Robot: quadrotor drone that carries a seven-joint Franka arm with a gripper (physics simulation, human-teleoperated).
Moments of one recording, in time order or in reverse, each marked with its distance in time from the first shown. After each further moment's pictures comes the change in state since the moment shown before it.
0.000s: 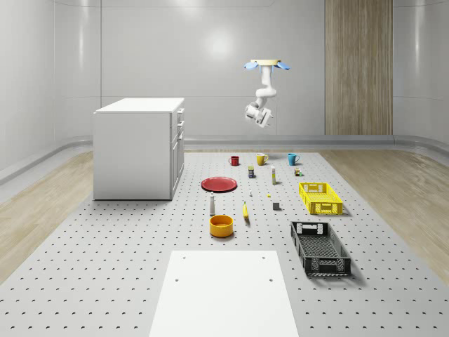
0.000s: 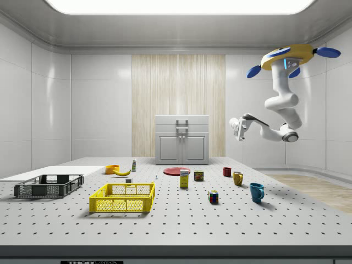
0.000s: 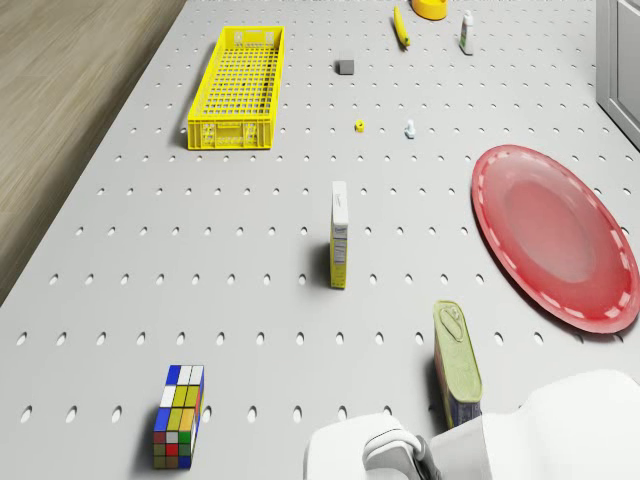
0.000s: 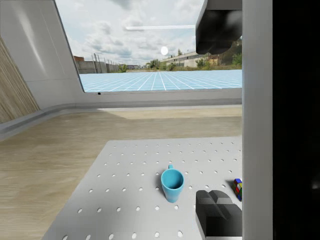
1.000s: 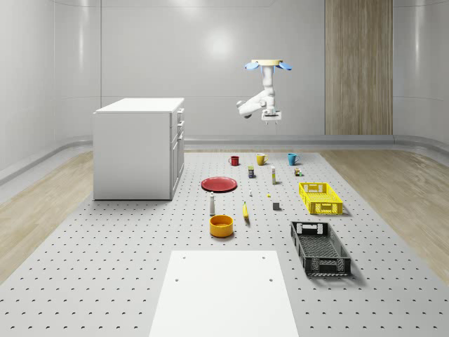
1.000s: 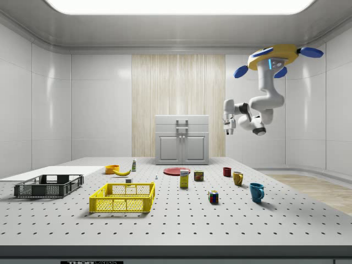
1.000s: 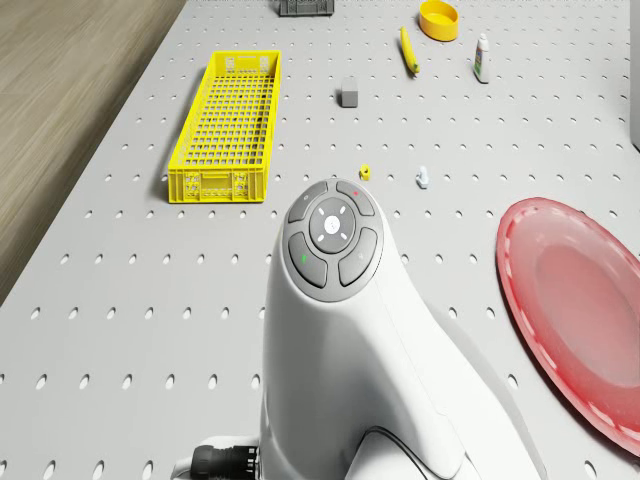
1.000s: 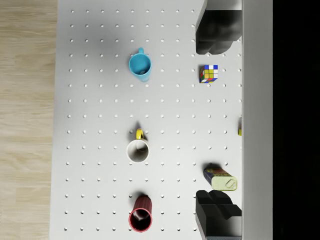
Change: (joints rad) arm -0.567 -0.194 0.331 -0.216 -0.495 -0.218 0.402
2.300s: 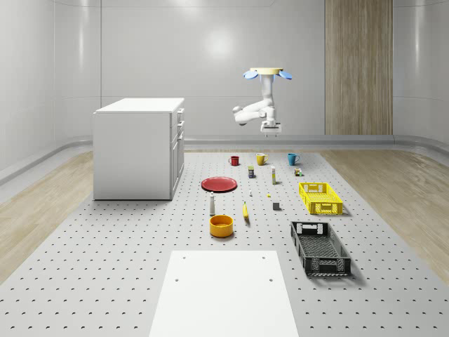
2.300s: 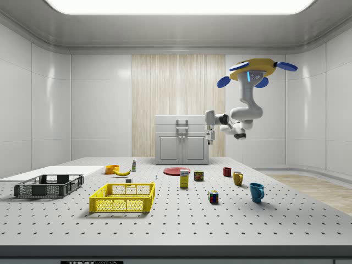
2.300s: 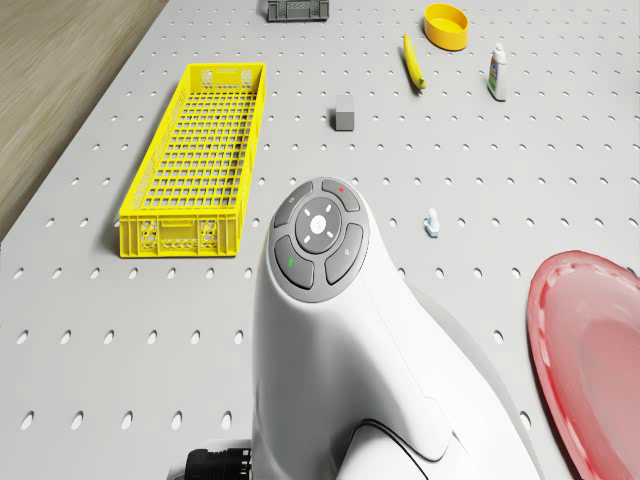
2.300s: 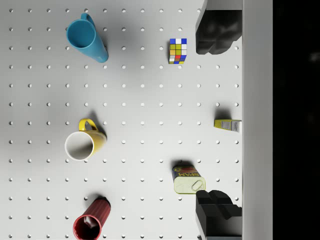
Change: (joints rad) arm -0.069 -0.138 0.054 0.008 0.063 0.107 0.059
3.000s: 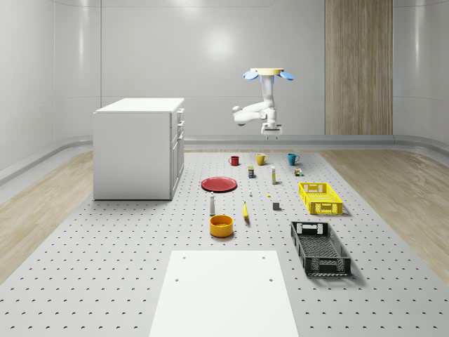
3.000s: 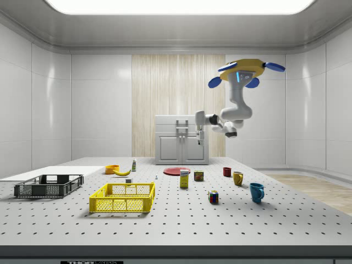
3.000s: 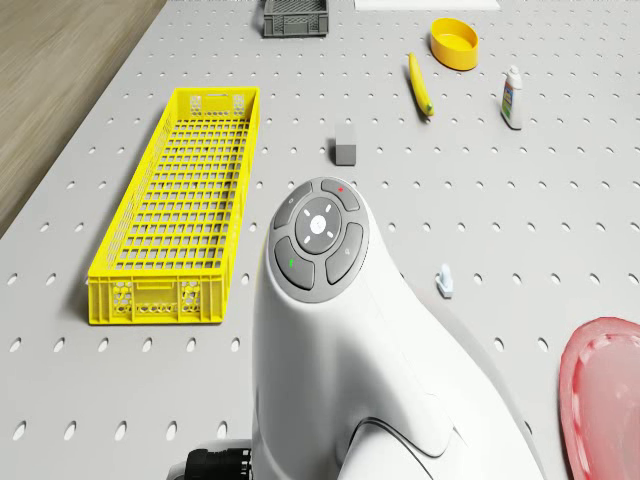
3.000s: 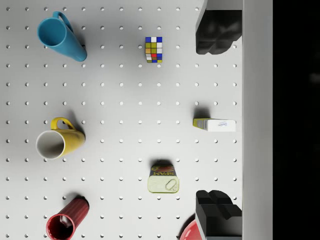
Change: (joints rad) arm -0.019 -0.062 0.017 0.004 0.031 0.057 0.018
